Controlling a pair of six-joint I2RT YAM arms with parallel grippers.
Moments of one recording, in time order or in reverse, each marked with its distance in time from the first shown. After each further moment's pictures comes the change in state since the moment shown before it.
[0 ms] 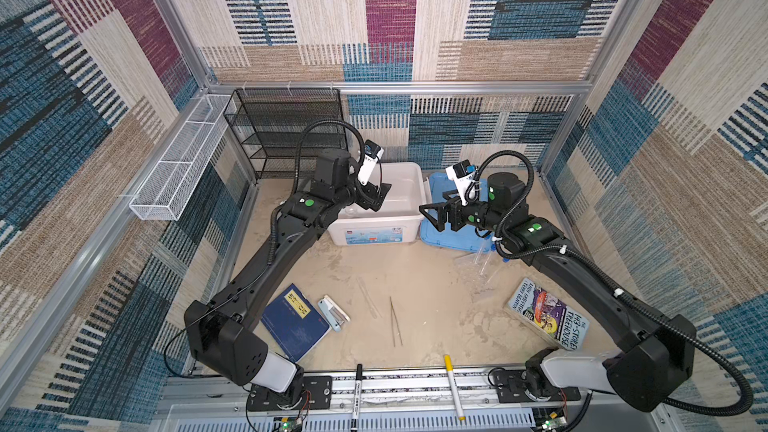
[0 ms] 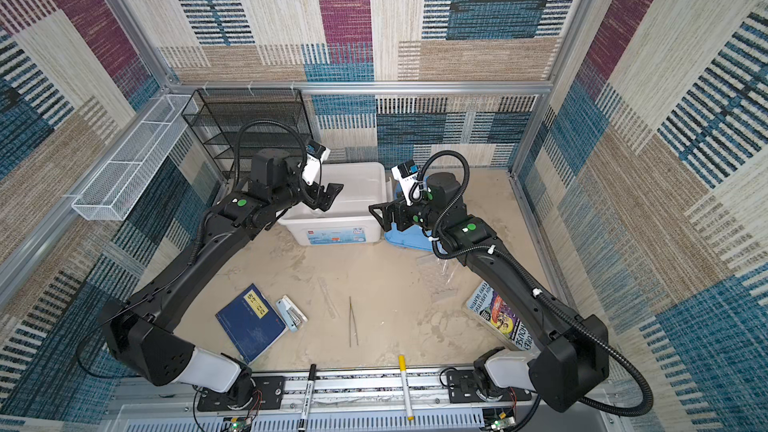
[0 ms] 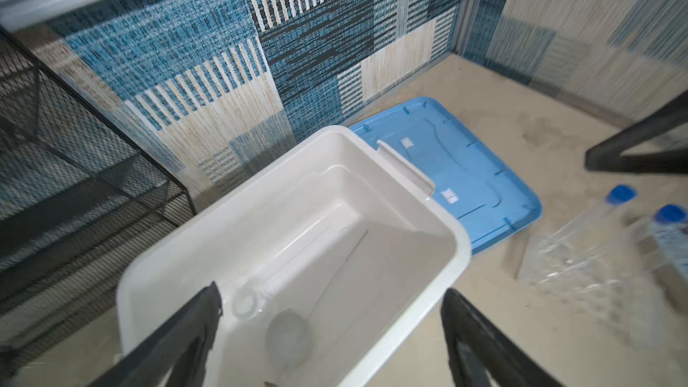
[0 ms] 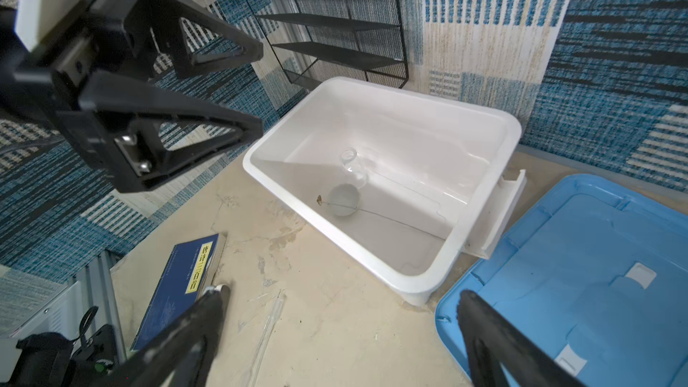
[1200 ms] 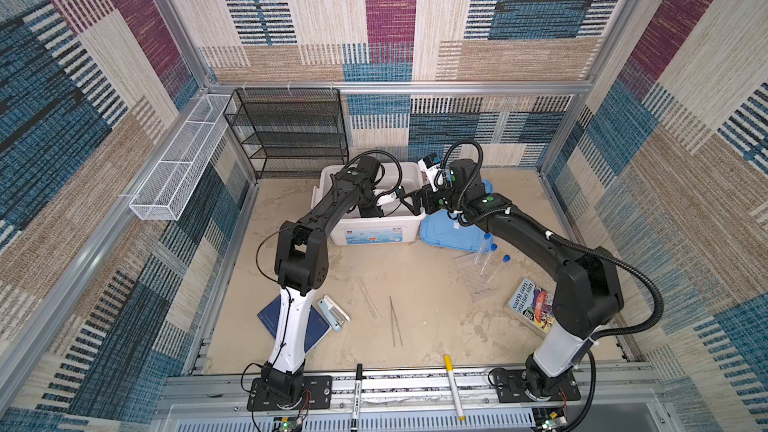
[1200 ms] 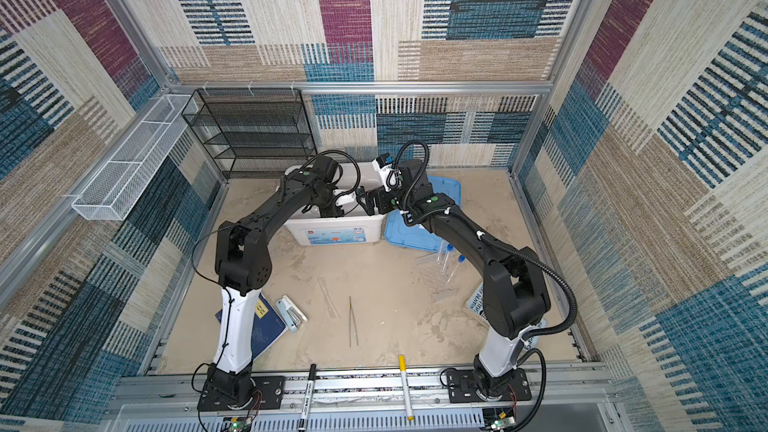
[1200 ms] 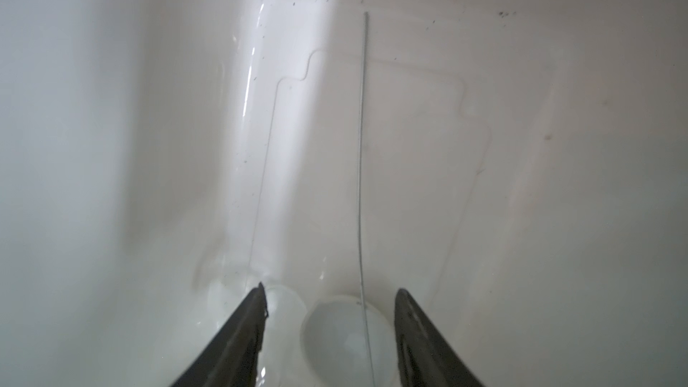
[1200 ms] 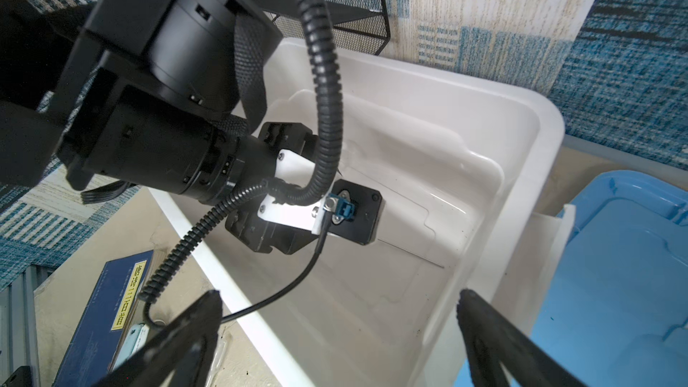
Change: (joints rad) left arm 0.064 0.765 0.539 -0.468 -0.073 0.830; right arm -0.012 0.434 0.259 0.051 0.022 -0.027
